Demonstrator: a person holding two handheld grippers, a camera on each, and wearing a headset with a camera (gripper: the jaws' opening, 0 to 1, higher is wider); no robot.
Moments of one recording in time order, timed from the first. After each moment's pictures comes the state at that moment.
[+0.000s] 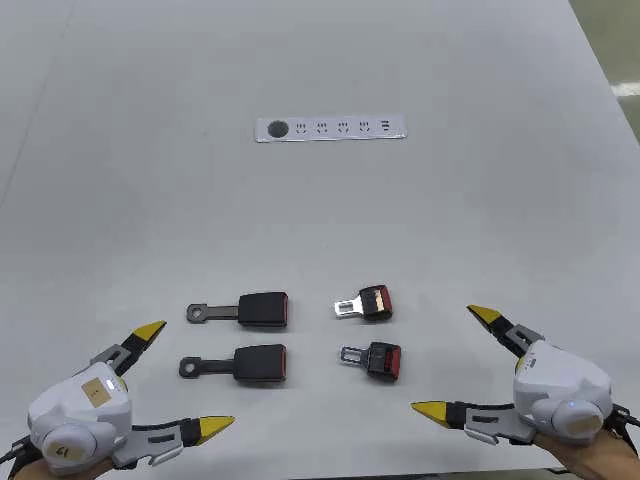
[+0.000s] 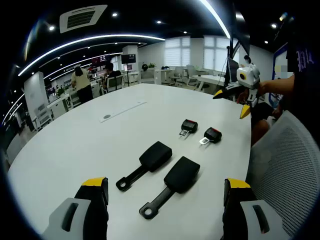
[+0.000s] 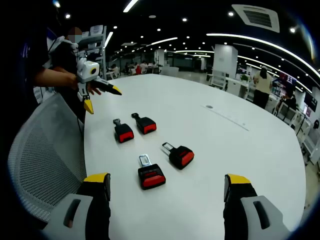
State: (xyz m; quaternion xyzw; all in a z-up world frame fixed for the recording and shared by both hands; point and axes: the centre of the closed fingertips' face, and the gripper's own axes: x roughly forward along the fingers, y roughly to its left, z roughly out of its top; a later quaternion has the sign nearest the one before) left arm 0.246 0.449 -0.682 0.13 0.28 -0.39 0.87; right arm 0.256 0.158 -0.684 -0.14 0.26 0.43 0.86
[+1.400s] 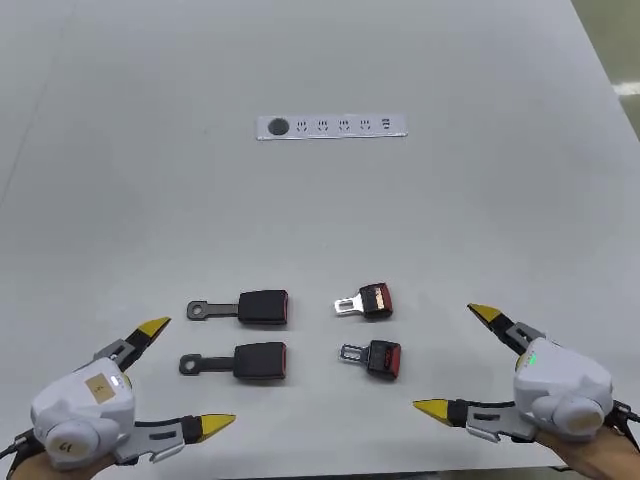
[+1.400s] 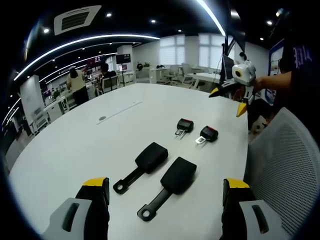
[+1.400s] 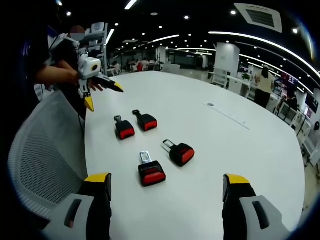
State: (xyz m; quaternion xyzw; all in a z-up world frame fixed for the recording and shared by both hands) left arm 0.247 0.443 -0.677 0.14 0.28 -0.40 0.86; right arm 0.256 0.158 -0.684 -0.15 0.26 0.43 0.85
